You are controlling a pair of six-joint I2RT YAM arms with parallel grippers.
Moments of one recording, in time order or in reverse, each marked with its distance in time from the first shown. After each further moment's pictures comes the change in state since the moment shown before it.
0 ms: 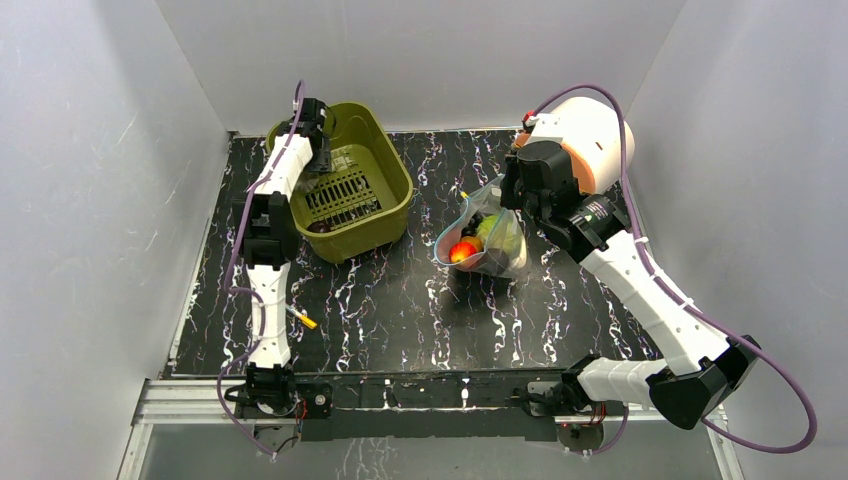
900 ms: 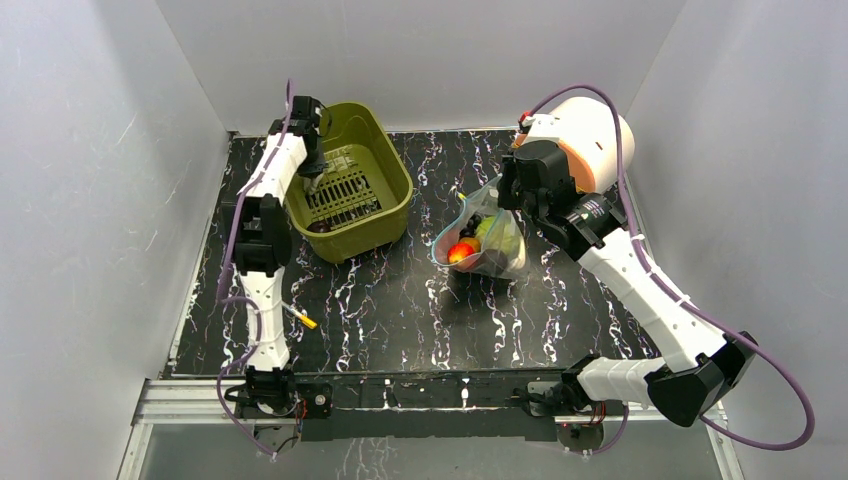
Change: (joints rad) left arm 0.002 -0.093 -0.093 -0.025 0.093 -0.101; right arm 0.000 0.014 0.000 0.002 -0.013 0.003
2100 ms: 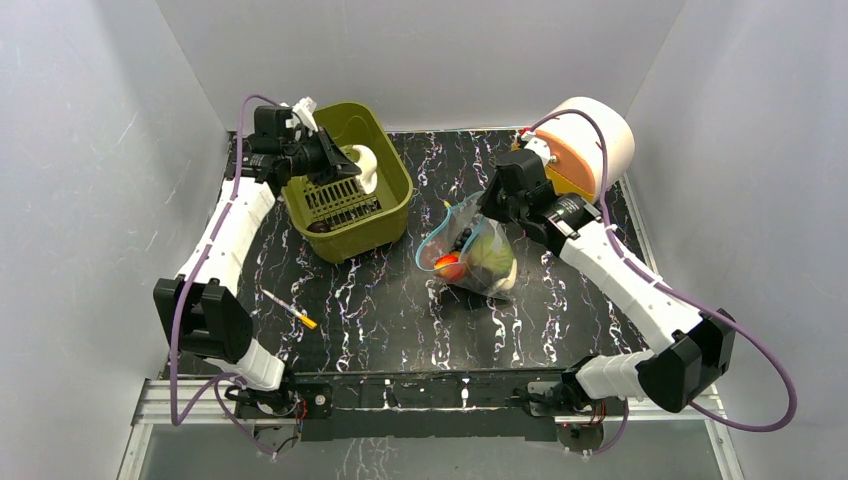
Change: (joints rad) left arm -0.044 -0.762 -0.616 0.238 0.750 -0.336; right arm -0.006 0.072 -0.083 0.024 -0.097 0.358
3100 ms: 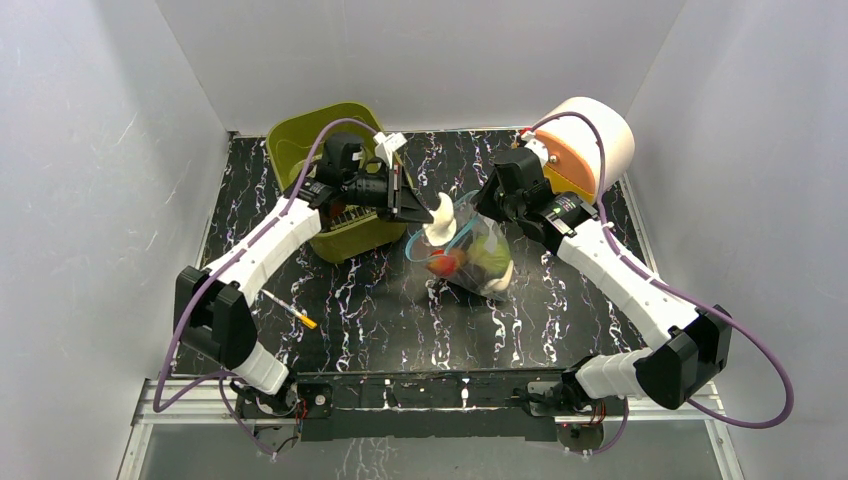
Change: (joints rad) left arm -0.320 -0.005 -0.183 0.260 0.394 -0.045; right arm 0.000 0.021 0.002 0.029 -0.041 0.091
